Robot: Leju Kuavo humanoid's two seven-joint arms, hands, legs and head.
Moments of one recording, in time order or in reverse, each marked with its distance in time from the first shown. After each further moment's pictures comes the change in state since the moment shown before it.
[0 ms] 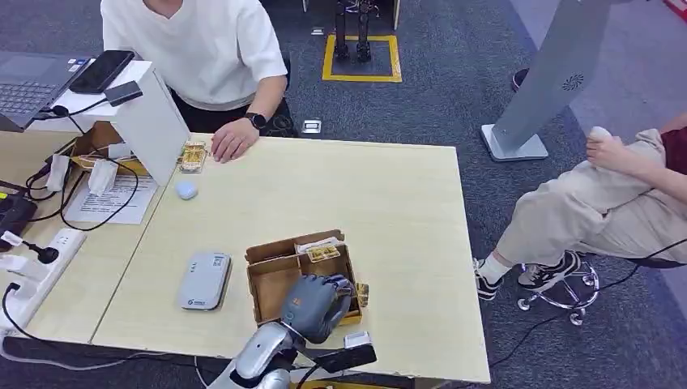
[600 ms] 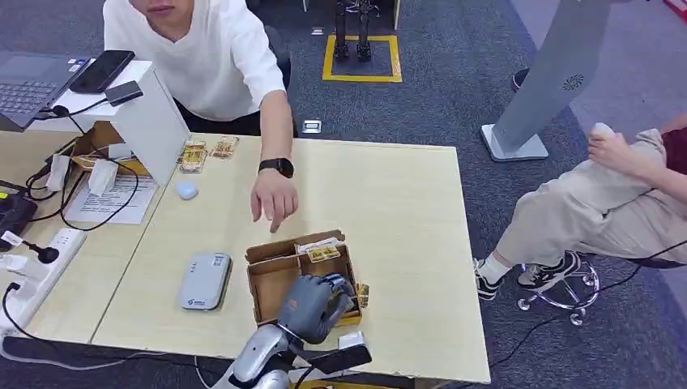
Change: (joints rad) left arm 0.012 0.000 0.012 0.000 0.062 0.055 -0.064; right arm 0.000 0.004 0.002 0.000 -0.015 0.000 -0.010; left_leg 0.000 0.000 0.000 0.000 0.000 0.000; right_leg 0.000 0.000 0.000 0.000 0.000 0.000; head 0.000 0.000
